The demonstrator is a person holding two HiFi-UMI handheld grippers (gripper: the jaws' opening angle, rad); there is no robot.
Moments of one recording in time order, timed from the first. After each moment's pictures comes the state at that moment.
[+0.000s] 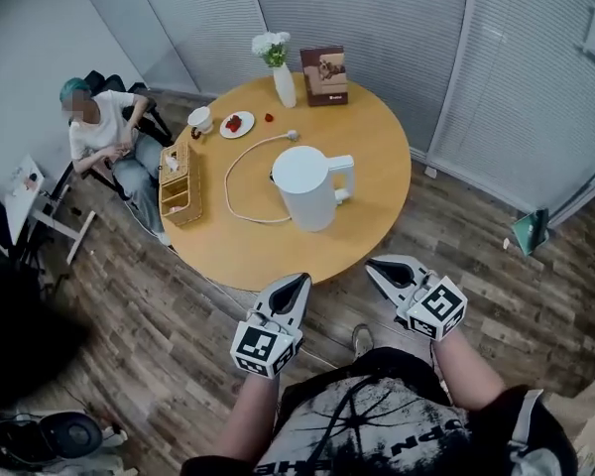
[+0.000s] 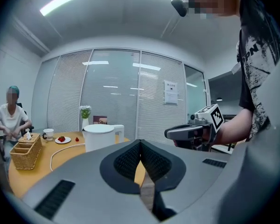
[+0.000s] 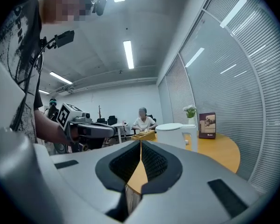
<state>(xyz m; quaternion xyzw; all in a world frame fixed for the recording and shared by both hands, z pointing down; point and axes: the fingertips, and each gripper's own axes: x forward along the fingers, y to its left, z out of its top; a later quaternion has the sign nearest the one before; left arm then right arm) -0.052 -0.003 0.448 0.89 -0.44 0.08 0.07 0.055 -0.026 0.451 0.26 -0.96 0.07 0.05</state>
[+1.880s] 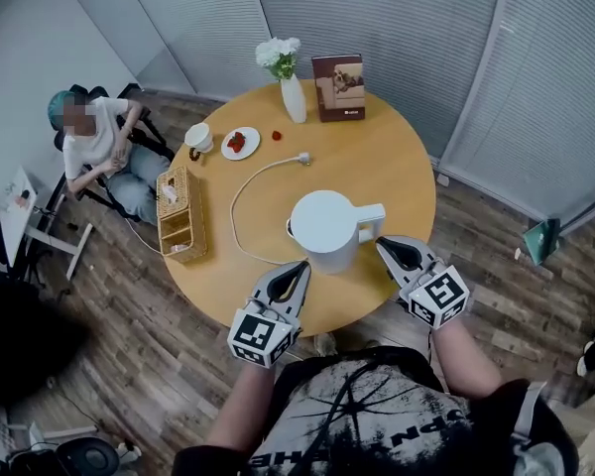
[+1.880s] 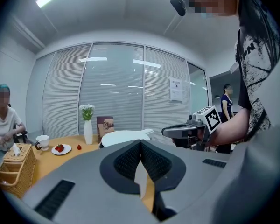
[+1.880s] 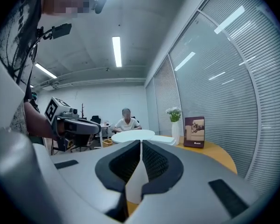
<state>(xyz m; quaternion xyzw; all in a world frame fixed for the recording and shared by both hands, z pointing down) -0.113 -0.168 0.454 0.90 -0.42 0.10 0.07 0.017 -0.209 0.465 0.34 -0.94 0.06 0.04</state>
